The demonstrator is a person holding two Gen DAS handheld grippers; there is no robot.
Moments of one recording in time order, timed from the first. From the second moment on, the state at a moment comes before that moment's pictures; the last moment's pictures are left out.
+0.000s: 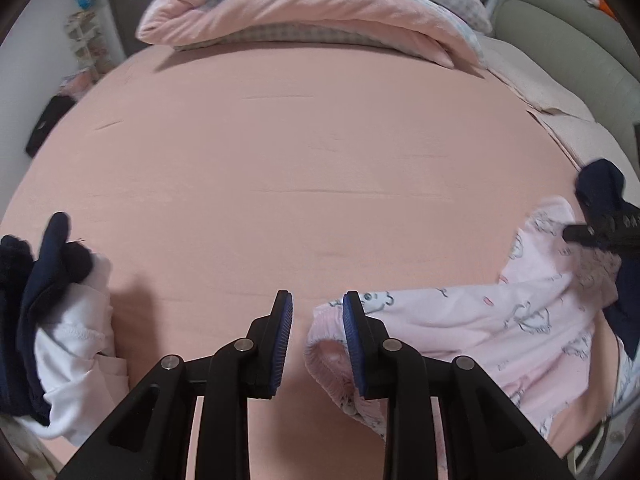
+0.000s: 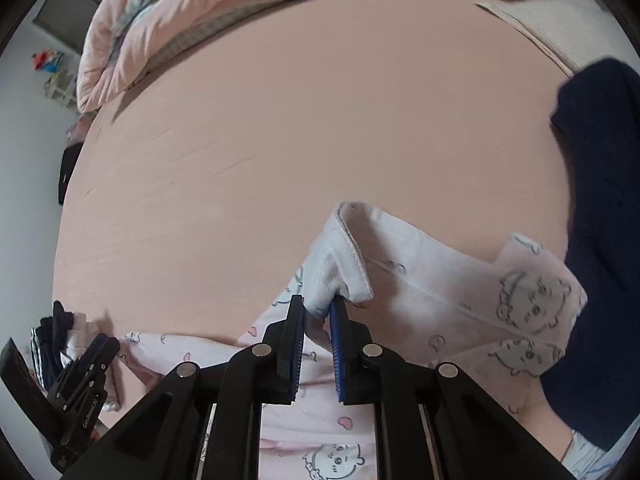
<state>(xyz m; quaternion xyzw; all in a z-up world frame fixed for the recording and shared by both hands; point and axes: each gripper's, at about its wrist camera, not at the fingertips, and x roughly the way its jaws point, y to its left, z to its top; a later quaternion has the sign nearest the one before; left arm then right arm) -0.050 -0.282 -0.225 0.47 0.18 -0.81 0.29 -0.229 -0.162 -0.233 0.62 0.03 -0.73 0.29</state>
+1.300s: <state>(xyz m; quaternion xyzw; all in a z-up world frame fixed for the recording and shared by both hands) -0.047 -0.286 -0.283 0.48 0.32 -0.76 0.30 -0.290 -0.119 -0.229 0.62 -0.02 -0.73 0.28</state>
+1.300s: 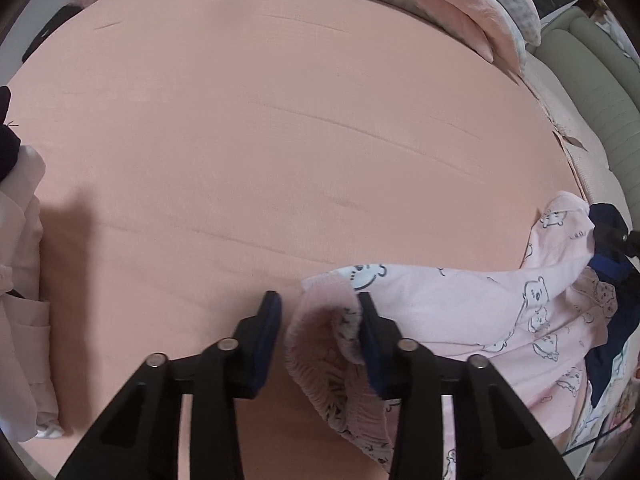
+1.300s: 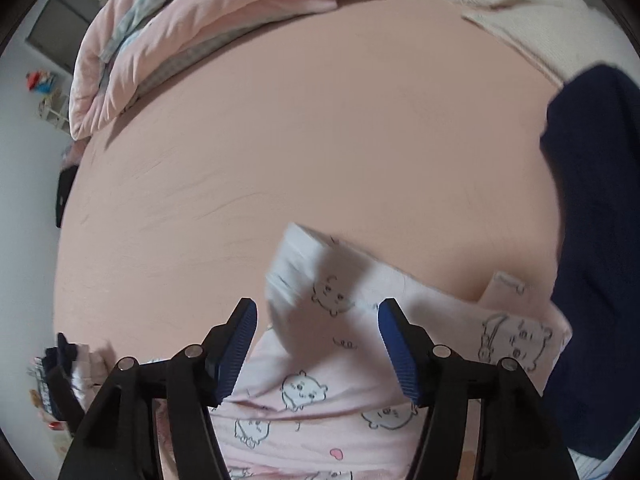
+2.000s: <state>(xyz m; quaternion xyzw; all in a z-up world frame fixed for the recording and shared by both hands) -0.050 -0.262 -0.277 0.45 0.31 -0.78 0.29 -0.284 -0.179 -0.281 0.64 -0.02 -0.70 0.31</state>
